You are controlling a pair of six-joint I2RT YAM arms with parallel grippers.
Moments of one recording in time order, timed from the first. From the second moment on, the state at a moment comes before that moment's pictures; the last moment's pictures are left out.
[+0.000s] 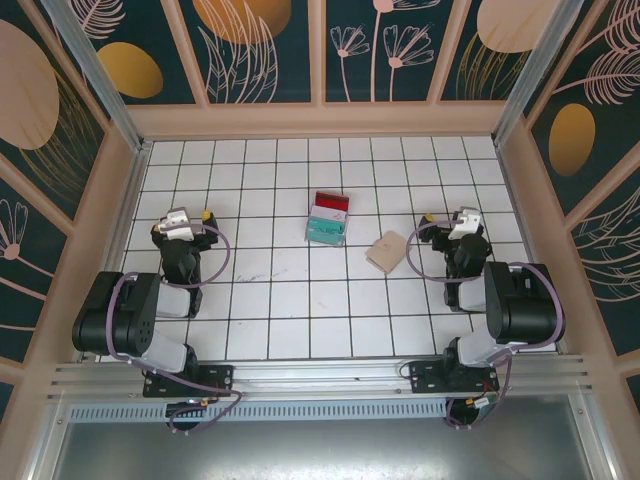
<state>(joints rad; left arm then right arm) -0.05 1.52 0.22 1.19 -0.26 -0.09 -0.04 1.53 0.23 1.12 -0.05 0.12</state>
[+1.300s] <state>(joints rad) -0.05 1.31 0.72 0.45 -0.30 -0.25 -0.05 1.26 0.37 0.74 0.04 0.23</state>
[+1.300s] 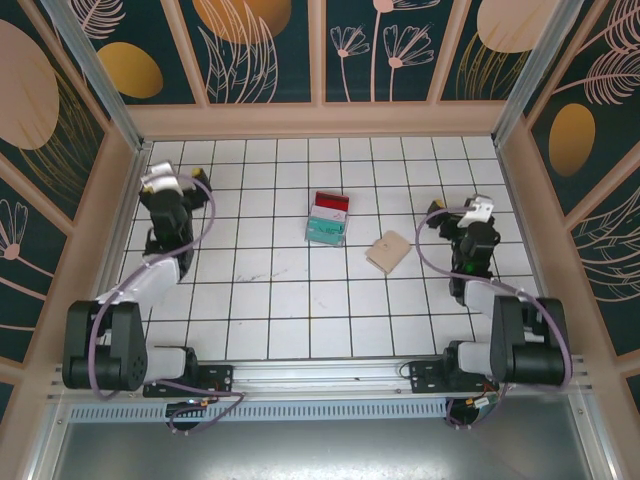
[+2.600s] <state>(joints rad) -0.98 2.01 1.53 -0.29 -0.17 -0.50 -0.05 0.62 0.50 -0.24 -0.26 0.70</state>
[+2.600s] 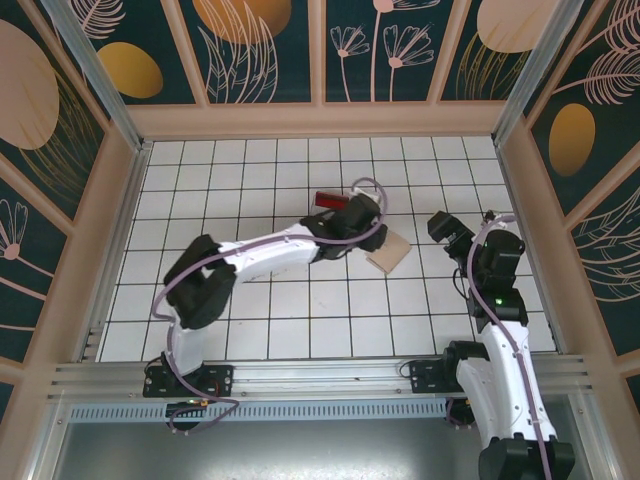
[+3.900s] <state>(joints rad) -1.03 2.36 1.85 -0.51 -0.38 -0.35 -0.05 0.64 0.49 -0.29 -0.26 0.70</state>
